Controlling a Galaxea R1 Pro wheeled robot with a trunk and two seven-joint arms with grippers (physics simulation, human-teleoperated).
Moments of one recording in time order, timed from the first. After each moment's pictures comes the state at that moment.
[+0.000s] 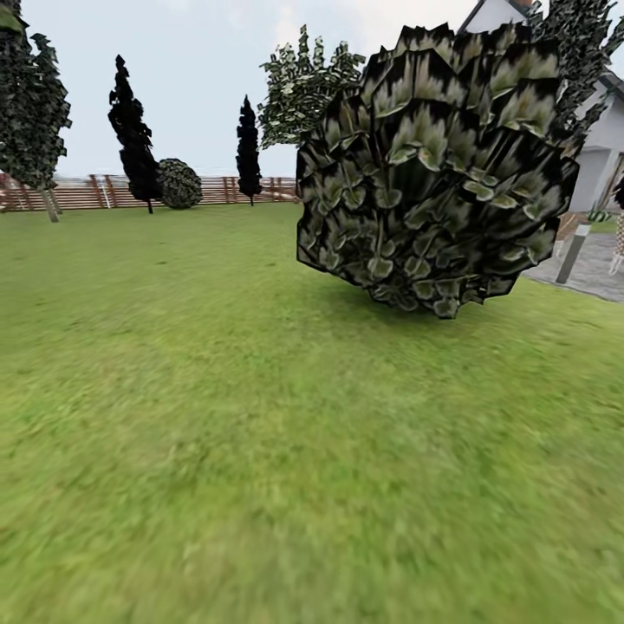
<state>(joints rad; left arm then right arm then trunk) -0.11 -0.06 0.01 -0.35 -0.01 -0.35 0.28 -0.21 -0.09 0.07 -0.28 -0.18 -0.44 -0.04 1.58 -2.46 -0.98</state>
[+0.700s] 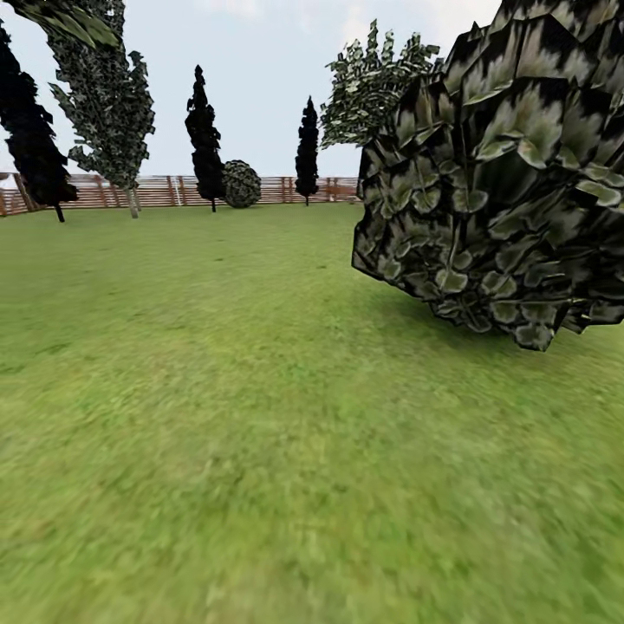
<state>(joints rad) -0.11 -0.06 0.01 -0.35 -0.01 -0.35 0.28 -0.21 -0.09 0.07 -0.29 -0.18 -0.44 -0.03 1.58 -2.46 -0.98</state>
